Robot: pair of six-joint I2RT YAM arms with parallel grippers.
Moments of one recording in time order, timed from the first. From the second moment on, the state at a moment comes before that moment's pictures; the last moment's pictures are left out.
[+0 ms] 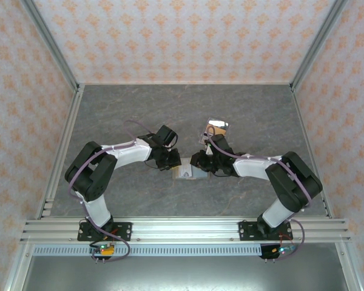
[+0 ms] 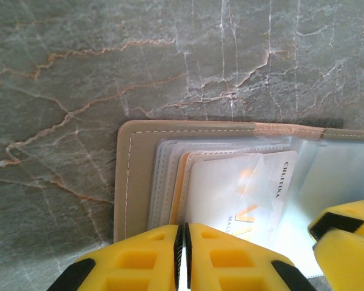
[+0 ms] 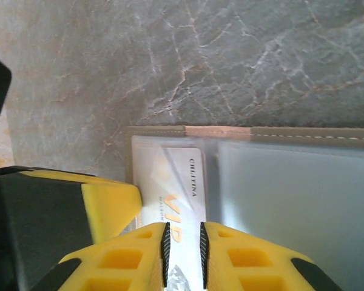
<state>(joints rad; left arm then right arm) -0.57 1.77 1.02 -0.43 0.31 -0.90 0.61 1.60 0.68 0.11 -0.40 0.93</state>
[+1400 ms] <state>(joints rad) -0.57 1.78 1.03 -0.44 0.30 -0.90 0.59 1.63 0.66 0.14 -0.47 0.89</state>
